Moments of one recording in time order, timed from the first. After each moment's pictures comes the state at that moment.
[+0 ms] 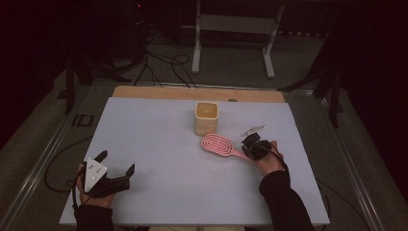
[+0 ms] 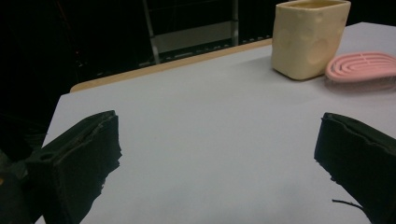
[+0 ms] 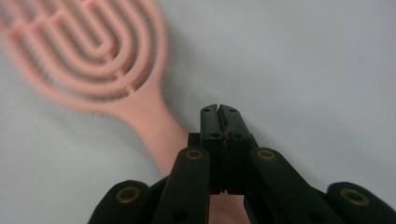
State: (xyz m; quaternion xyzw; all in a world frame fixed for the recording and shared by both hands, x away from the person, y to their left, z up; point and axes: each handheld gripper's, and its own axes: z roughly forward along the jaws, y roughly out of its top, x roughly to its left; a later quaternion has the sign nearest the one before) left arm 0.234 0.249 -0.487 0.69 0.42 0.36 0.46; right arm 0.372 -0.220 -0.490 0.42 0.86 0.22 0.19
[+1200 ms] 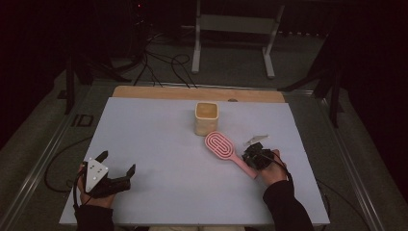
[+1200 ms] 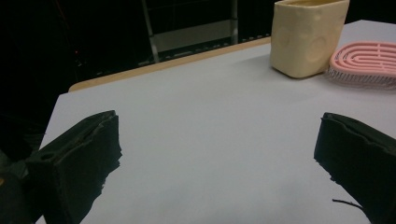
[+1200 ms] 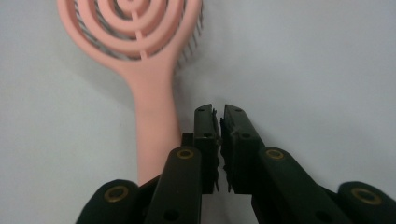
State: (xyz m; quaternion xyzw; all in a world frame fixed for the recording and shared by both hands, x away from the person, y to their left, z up) left arm 0.234 0.248 -0.487 0.69 0.42 0.36 0.46; right arm 0.346 -0.228 -0.499 0.41 0.87 0.23 0.17
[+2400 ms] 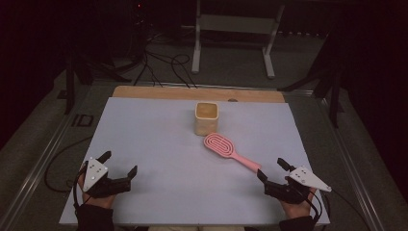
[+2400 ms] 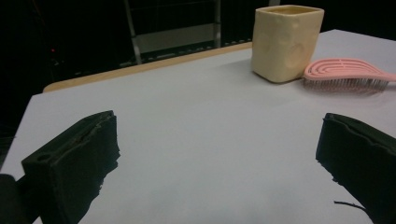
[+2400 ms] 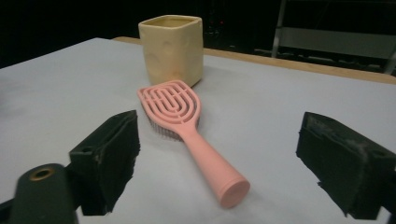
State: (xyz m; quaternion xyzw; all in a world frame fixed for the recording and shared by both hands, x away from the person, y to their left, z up) left arm 0.235 0.249 -0.487 0.70 0.41 0.33 0.49; right arm 0.225 -0.289 -0.472 0.42 0.69 0.51 0.29
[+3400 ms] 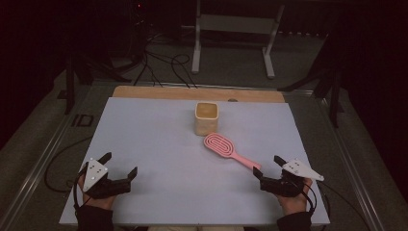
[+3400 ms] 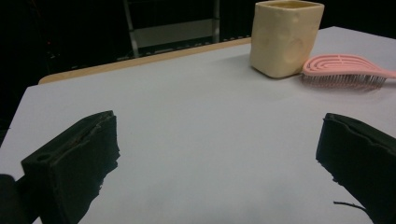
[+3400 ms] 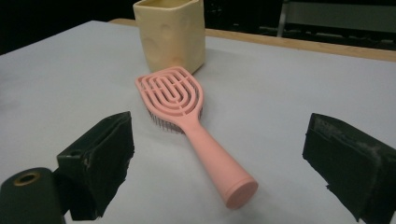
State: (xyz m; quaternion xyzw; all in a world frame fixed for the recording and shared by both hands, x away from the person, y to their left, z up) left arm 0.234 0.249 -0.490 0.70 0.42 0.32 0.49; right arm 0.242 -0.280 -0.470 0.44 0.71 0.49 0.26
